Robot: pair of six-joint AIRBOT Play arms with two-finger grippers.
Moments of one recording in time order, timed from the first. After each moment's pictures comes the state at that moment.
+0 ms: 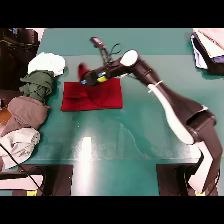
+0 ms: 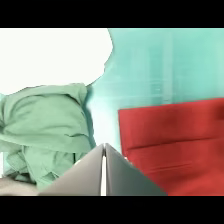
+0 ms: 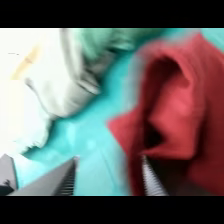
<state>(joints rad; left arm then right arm) -0.10 -1.47 2.04 1.65 -1.42 -1.57 0.62 -1.98 2.04 -0.61 1.01 1.16</state>
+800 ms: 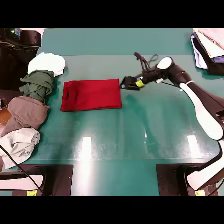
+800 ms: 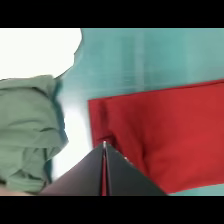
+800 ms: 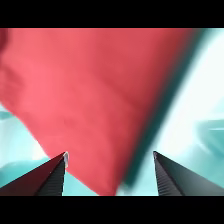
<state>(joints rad) -0.09 -1.46 2.02 1.53 -1.43 -1.56 0.23 -1.80 1.53 -0.71 1.13 1.27</state>
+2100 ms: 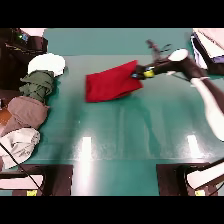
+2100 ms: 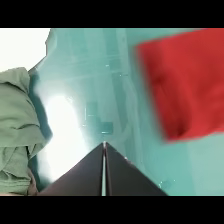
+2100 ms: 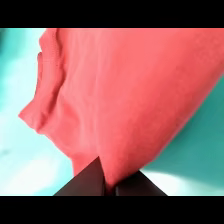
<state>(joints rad) -0.09 -1.47 1.98 1.46 -1.45 -1.50 0.08 -1.66 1.53 -0.77 1.10 1.27</state>
